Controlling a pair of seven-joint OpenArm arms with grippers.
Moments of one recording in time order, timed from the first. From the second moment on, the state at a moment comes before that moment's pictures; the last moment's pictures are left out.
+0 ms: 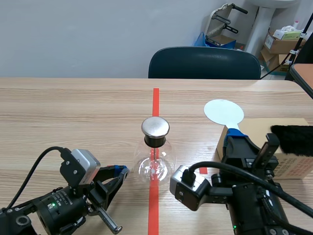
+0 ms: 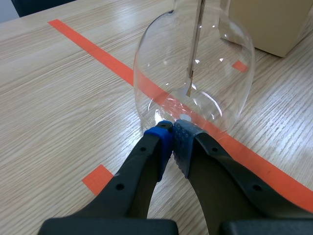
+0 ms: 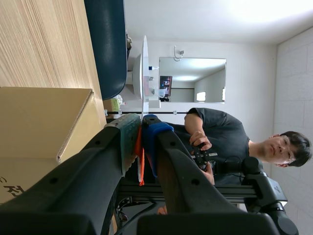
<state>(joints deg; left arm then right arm) 0.4 -30.8 51.0 64.1 -19.4 -4.3 -37.5 -29.5 16.7 -26.1 93.6 -90.8 -31.0 -27.4</state>
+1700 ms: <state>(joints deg) 0.4 -30.7 51.0 64.1 -19.4 -4.3 -37.5 -29.5 16.7 -26.1 93.6 -91.3 -31.0 2.7</state>
